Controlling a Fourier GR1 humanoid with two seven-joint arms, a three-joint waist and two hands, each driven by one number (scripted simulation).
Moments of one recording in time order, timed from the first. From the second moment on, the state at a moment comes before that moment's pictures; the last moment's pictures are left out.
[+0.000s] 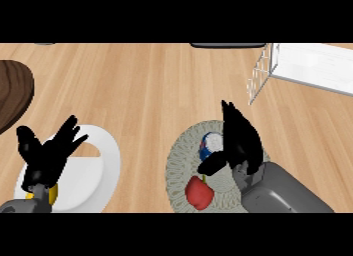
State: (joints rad) left arm -0.04 0.26 0.01 -1.40 0.22 0.05 0.28; right arm -0.50 -0.29 0.69 -1.55 0.49 -0.17 1.19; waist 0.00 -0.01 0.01
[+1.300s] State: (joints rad) left arm -0.05 0.23 0.04 -1.39 0.18 0.03 0.27; right arm -0.43 -0.09 0.57 -1.36 0.64 -0.05 0.97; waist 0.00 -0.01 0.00
